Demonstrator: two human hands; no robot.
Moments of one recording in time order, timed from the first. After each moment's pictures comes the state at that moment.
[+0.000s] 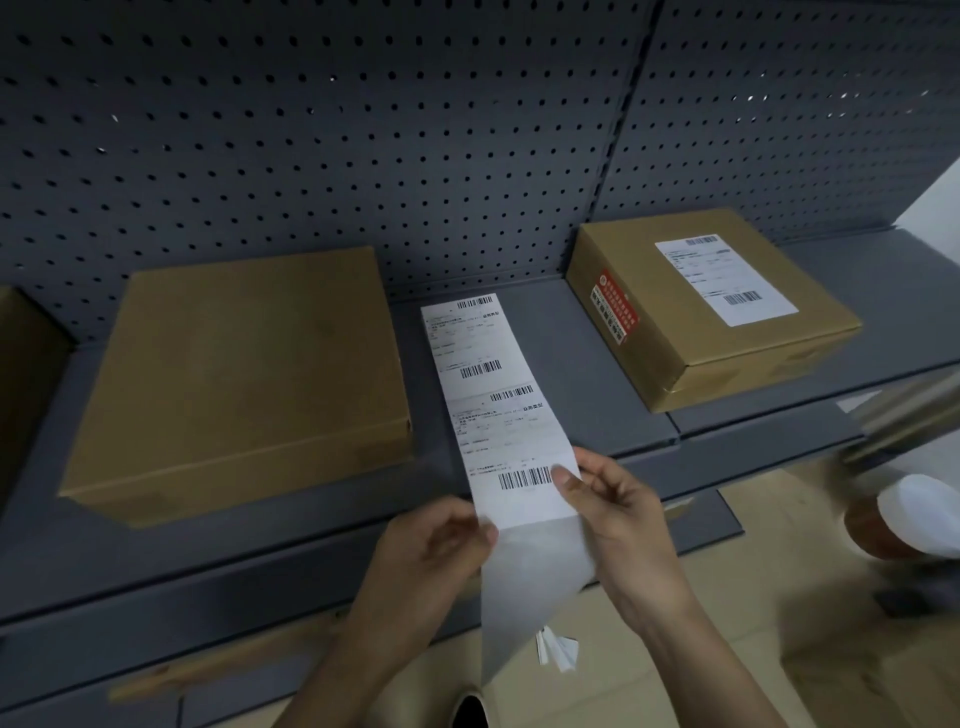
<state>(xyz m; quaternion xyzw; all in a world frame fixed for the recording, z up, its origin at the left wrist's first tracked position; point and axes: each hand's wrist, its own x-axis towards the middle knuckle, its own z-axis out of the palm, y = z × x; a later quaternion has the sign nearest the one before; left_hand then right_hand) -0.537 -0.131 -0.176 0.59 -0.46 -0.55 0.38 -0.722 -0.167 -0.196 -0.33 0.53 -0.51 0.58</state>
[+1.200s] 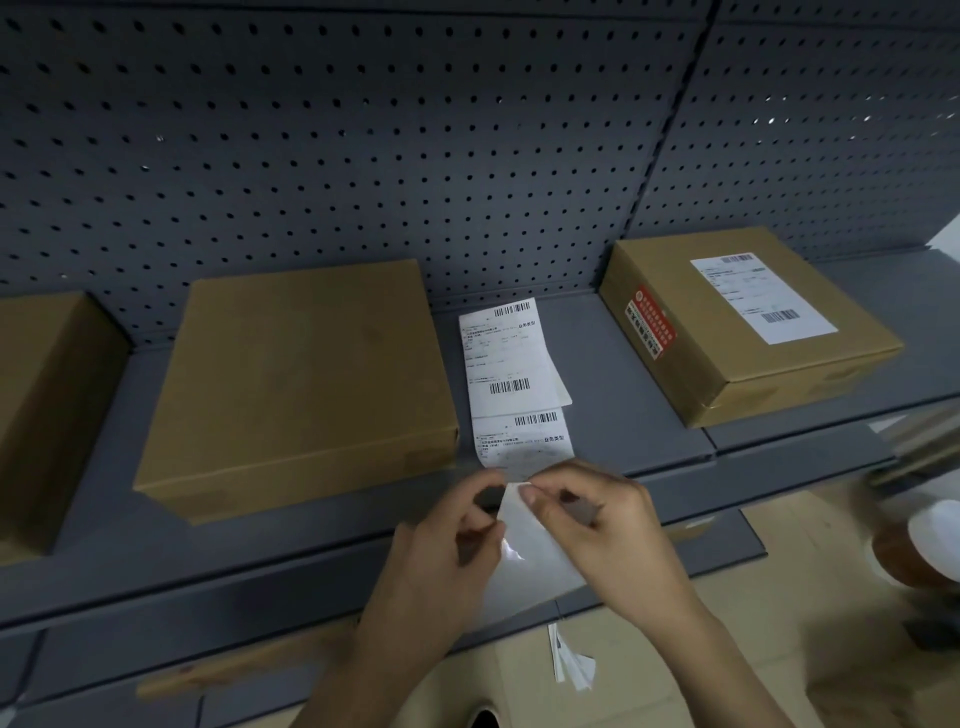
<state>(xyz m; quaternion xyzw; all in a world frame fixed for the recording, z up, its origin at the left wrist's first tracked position) -0.510 -0.129 -0.168 0.60 -0.61 -0.37 0.36 -0.685 -0.164 -0.162 -0.70 0.52 -0.36 0.33</state>
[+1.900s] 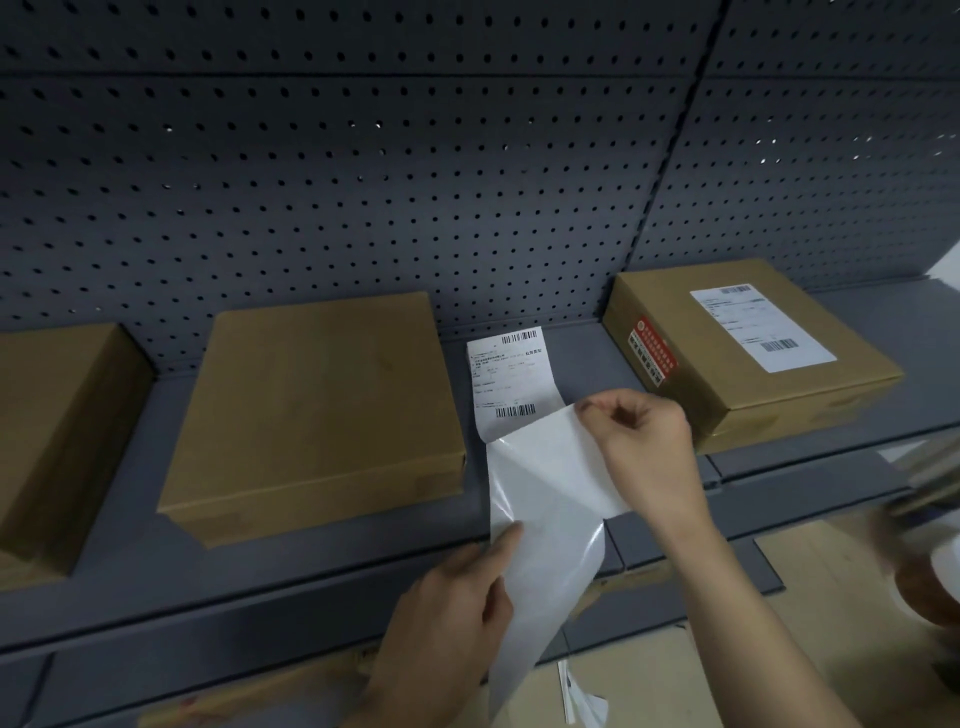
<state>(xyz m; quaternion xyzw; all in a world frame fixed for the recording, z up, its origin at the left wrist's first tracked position) -0.515 -0.120 -0.188 0.62 -0.71 -0.27 0.21 -0.692 -0.231 -0.128 -0.56 0.63 -0.45 0.31</state>
